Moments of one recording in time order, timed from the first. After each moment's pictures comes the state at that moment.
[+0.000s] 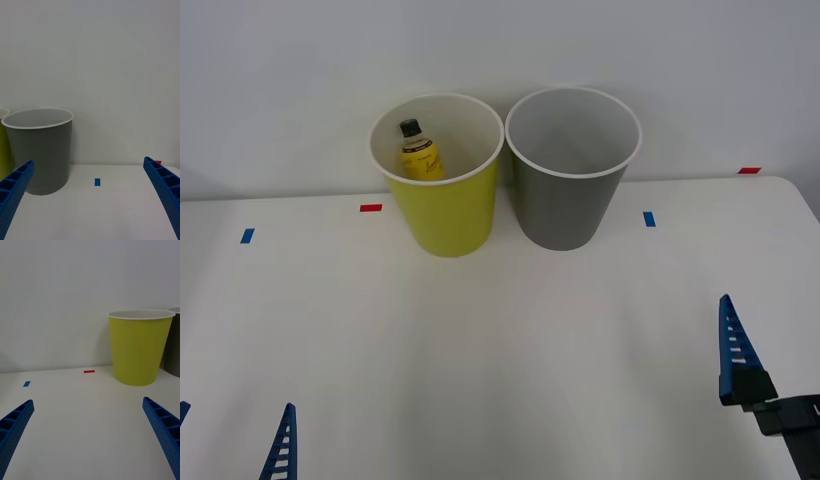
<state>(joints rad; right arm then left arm) 0.95 -0.37 0.11 -2.37 -0.20 -0.40 1.54 1.12 0.38 -0.19 -2.16 0.22 -0.67 -1.59</state>
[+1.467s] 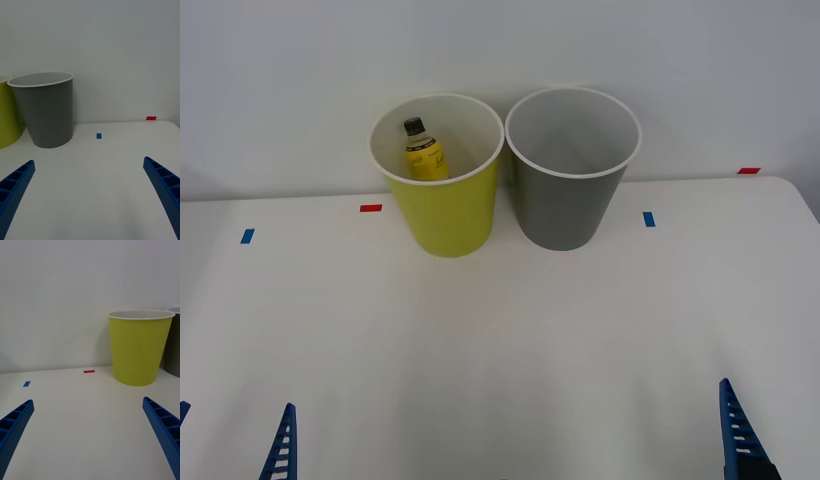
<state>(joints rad) 1.17 -0.42 0.18 -2.36 -0.23 -0.47 1.55 1.12 0.38 -0.19 -2.16 0.22 -0.67 -1.59</state>
